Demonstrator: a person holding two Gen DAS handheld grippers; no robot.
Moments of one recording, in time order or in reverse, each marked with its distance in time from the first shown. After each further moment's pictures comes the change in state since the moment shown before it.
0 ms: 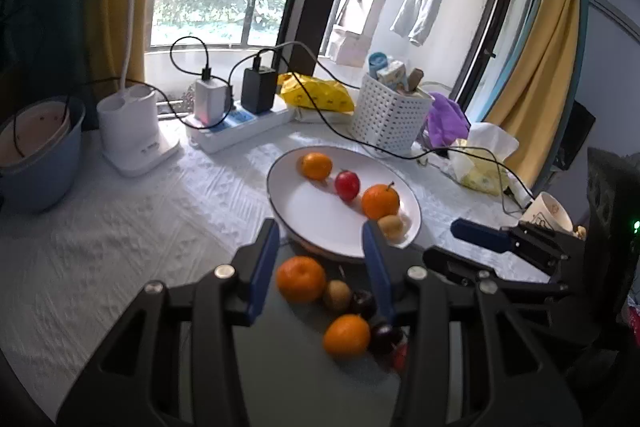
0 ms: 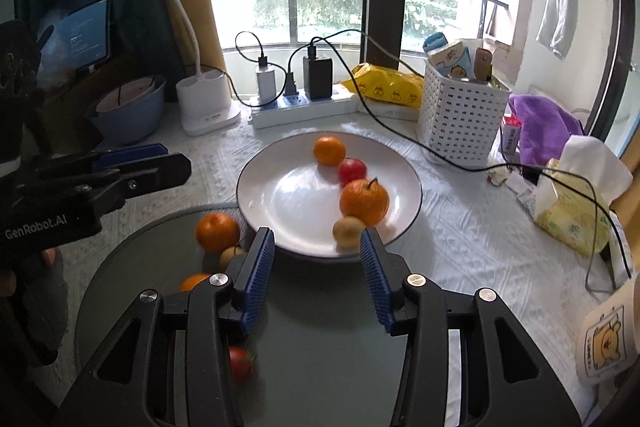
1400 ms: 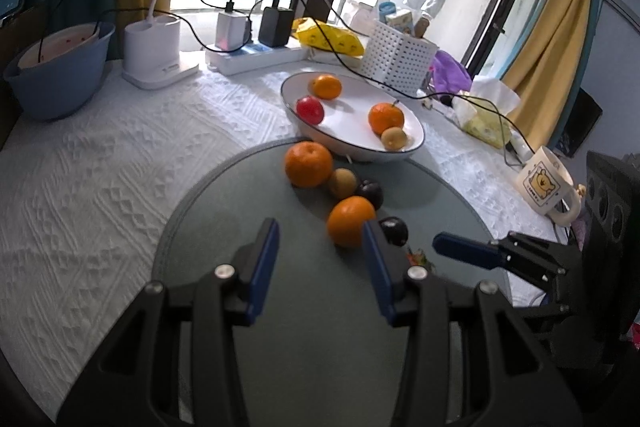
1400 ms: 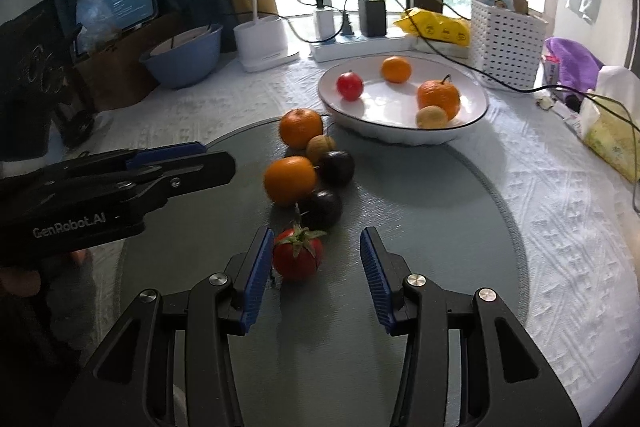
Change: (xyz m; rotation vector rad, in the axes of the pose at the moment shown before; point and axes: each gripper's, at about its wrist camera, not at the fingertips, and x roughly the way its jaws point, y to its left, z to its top) left arm -0.017 0.000 -0.067 -0.051 0.106 0.028; right arm -0.008 0.046 -0.067 0.008 0.103 0.161
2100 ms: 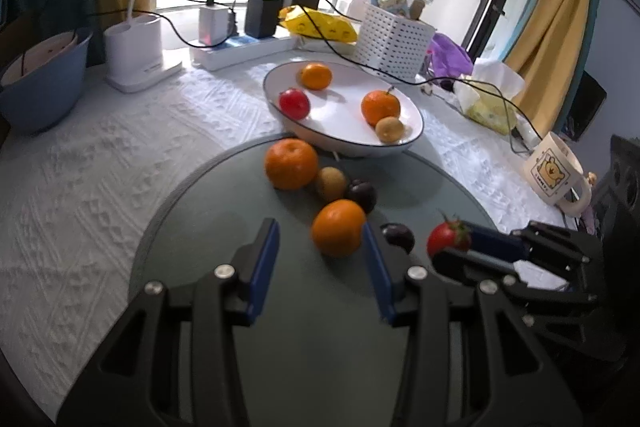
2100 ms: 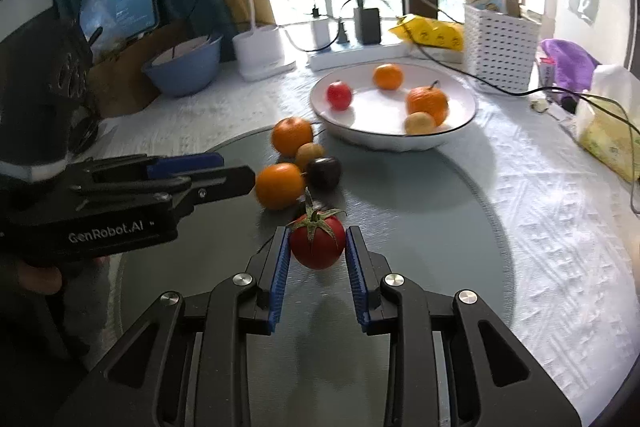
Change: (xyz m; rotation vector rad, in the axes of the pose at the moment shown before) left arm 0.024 -0.019 0.007 0.047 0.046 0.019; right arm -0.013 -0.025 0.001 0.025 -0.044 -0.001
